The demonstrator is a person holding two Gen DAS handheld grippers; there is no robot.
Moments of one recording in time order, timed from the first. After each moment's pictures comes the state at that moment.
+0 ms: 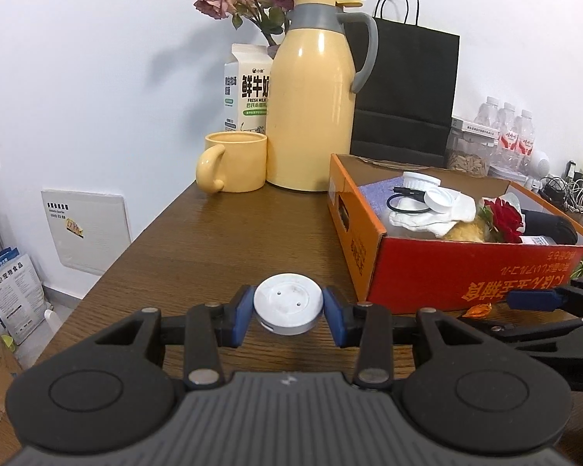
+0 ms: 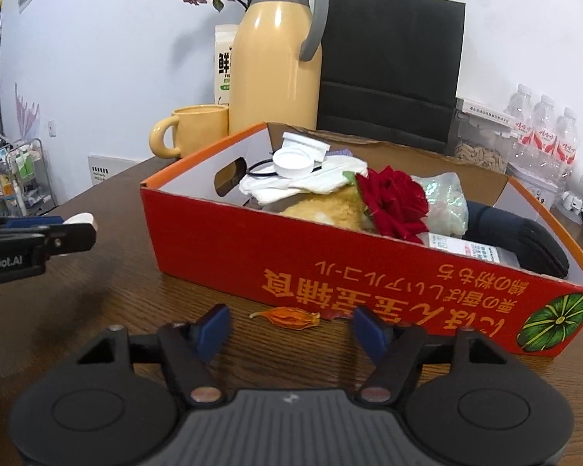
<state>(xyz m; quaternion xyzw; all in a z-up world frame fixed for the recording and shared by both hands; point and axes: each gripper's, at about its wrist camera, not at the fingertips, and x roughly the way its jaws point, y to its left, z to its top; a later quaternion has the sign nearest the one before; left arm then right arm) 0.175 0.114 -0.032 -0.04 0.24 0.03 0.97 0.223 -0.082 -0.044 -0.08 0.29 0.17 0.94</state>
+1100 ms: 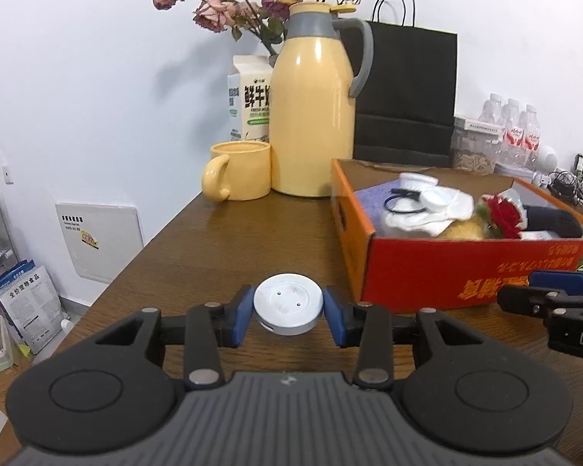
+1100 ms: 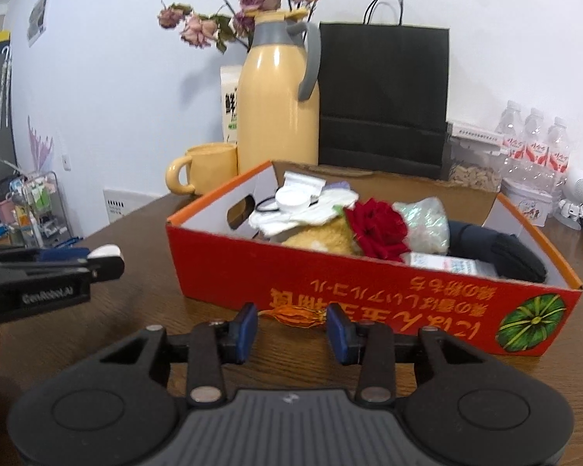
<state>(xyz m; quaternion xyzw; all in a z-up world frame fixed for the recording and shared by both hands) 0.167 0.094 -0.026 -0.02 0.23 0.05 0.97 0.193 -0.106 -0.021 -0.04 0.25 0.19 0.95</state>
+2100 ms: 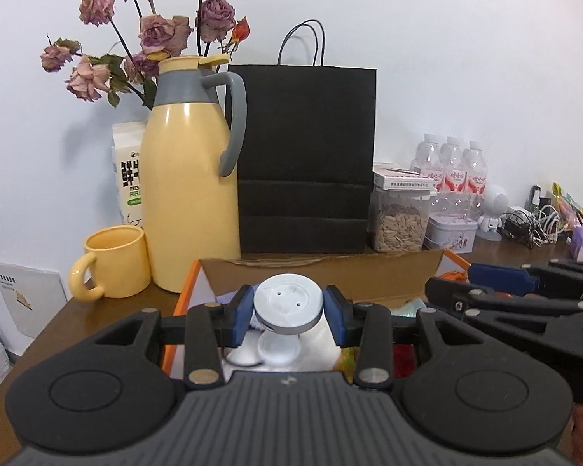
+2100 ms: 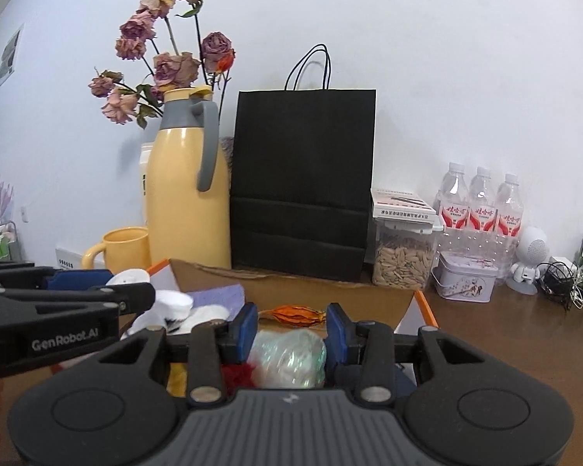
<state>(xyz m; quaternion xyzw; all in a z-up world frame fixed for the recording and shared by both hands) 0.270 -0.015 0.026 0.00 0.18 -0.02 0.98 0.279 -0.173 0.030 -0.04 0.17 0.13 0.98</state>
